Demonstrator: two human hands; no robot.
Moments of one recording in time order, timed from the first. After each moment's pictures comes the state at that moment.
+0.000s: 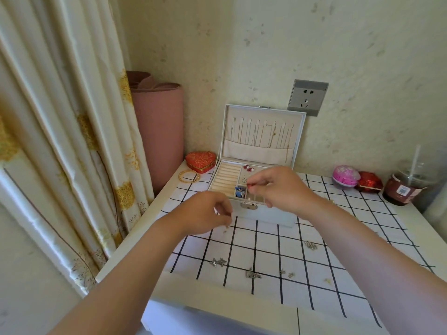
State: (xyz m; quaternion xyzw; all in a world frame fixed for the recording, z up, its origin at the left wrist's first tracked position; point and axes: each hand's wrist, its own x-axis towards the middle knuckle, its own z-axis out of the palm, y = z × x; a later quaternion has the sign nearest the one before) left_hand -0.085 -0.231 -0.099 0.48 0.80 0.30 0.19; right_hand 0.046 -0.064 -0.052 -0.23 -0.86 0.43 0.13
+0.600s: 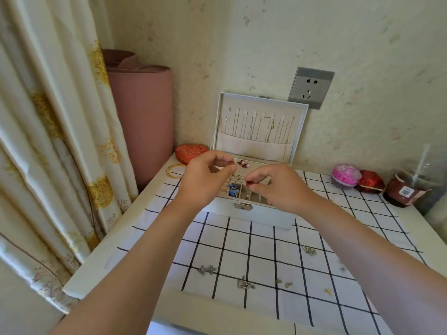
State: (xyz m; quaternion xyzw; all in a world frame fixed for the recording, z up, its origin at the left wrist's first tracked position) left_hand -0.096 -0.174 -0.092 0.35 0.69 0.62 0.08; right_hand 0.028 -0.022 -0.083 -0.20 -0.91 0.33 0.15
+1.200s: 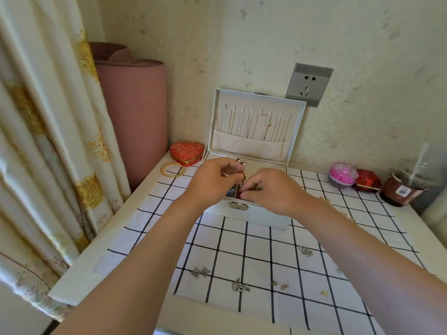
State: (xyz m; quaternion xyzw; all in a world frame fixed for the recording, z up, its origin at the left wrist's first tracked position) left_hand -0.100 -0.144 -0.107 0.40 0.73 0.53 0.13; right_hand 0.023 -0.017 -0.091 -0.18 -0.95 0.24 0.08
